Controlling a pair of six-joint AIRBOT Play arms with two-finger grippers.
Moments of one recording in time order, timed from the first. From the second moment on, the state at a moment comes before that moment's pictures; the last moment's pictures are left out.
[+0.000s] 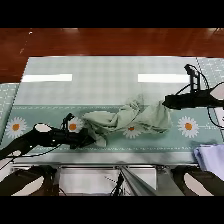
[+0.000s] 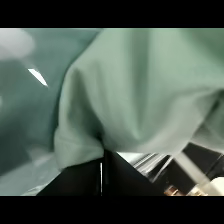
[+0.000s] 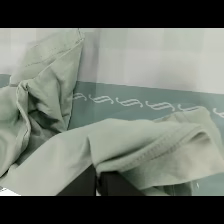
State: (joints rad) left arm -0.25 -1.14 0.26 0.34 -0.92 -1.26; right arm -0.03 -1.03 0.85 -1.13 1.06 1.39
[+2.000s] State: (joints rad) left arm 0.47 -0.23 1.44 0.44 -0.98 -1.27; right arm -0.03 -0.57 1.87 -1.41 1.19 1.55
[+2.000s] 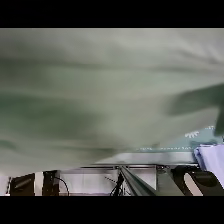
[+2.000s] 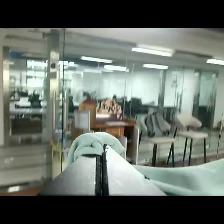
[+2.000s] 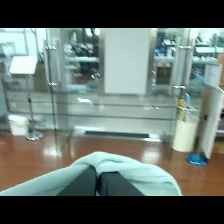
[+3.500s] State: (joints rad) left arm 0.40 -0.77 0.72 0.49 -0.92 -1.13; right arm -0.03 -1.62 1.95 -1.31 1.28 1.46
